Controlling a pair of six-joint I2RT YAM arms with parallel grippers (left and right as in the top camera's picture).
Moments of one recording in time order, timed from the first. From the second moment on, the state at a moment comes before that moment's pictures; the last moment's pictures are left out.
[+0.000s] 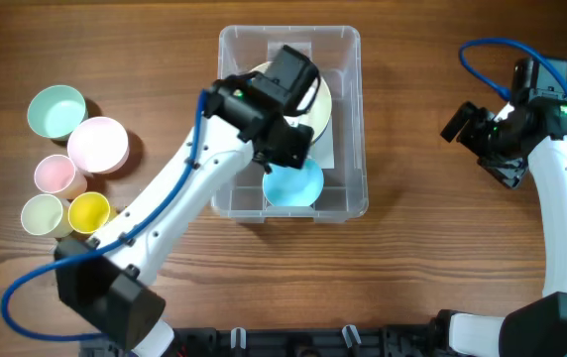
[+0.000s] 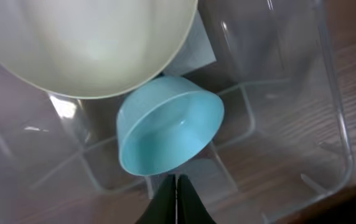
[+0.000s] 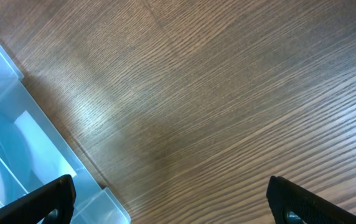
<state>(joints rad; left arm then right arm) -0.63 1.76 1.69 -1.20 0.06 -0.25 -0.17 1.50 1.33 -1.12 -0.07 0.48</state>
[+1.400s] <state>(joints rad) -0.61 1.95 1.61 -1.19 -0.11 -0.23 -0.17 1.50 1.33 -1.12 -0.07 0.48</state>
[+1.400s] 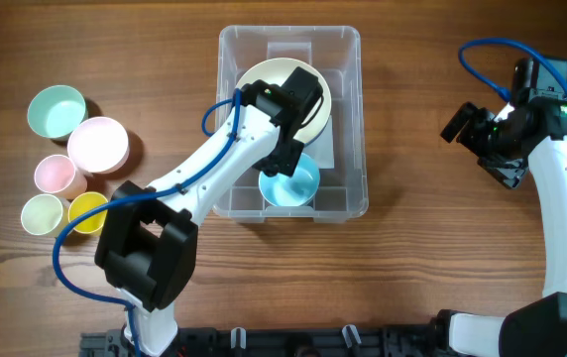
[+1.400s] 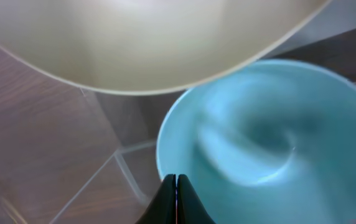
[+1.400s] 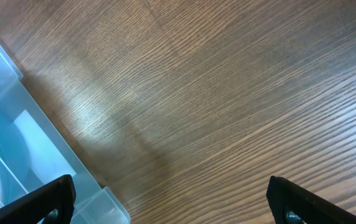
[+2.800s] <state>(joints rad) -0.67 1.98 1.50 -1.03 0.09 -0.33 -0.17 1.50 1.33 -1.13 -0.07 0.48</state>
